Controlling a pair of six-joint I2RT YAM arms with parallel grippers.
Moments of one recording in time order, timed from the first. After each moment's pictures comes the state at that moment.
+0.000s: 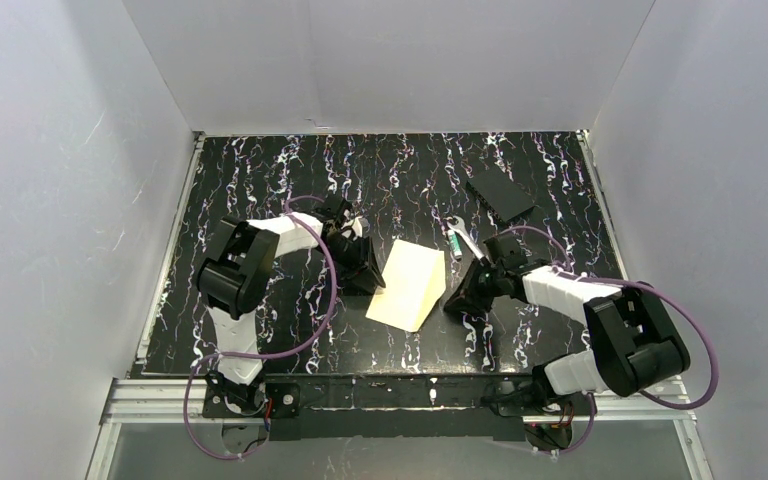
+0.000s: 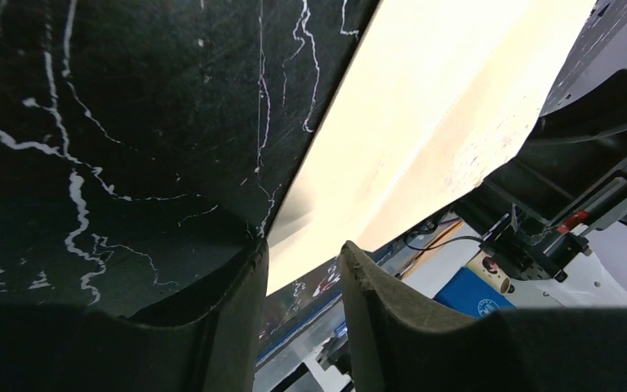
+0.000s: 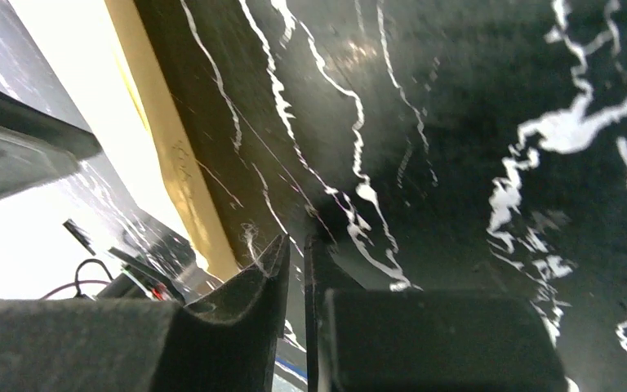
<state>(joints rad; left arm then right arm) -0.46 1.92 1.12 -0.50 0.67 -0.61 0.41 1.37 0.54 -0.27 -0.40 0.88</state>
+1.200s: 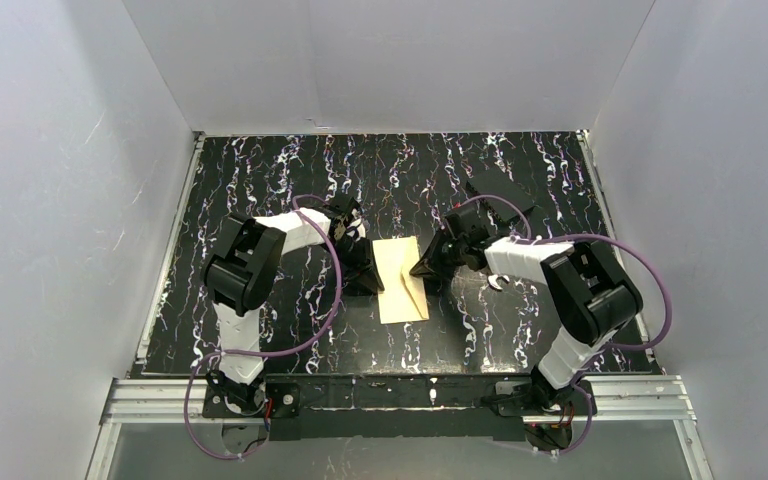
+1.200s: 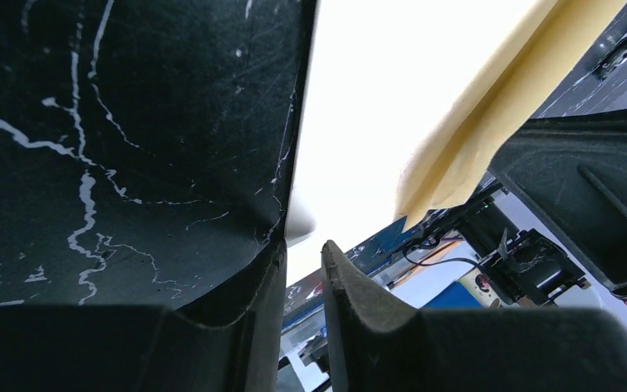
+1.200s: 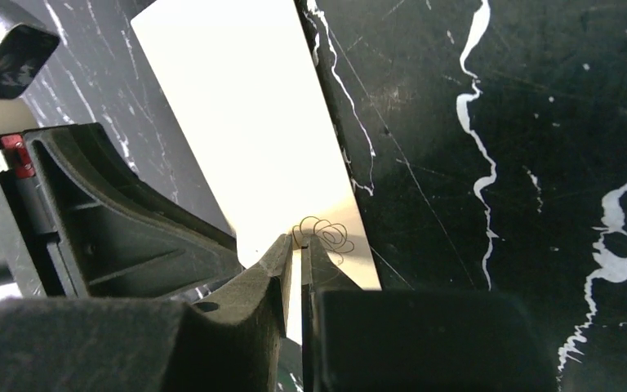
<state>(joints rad) -0.49 1.97 1.19 -0.60 0.58 -0.67 0.56 1.68 0.80 -0.01 -0.34 1.01</state>
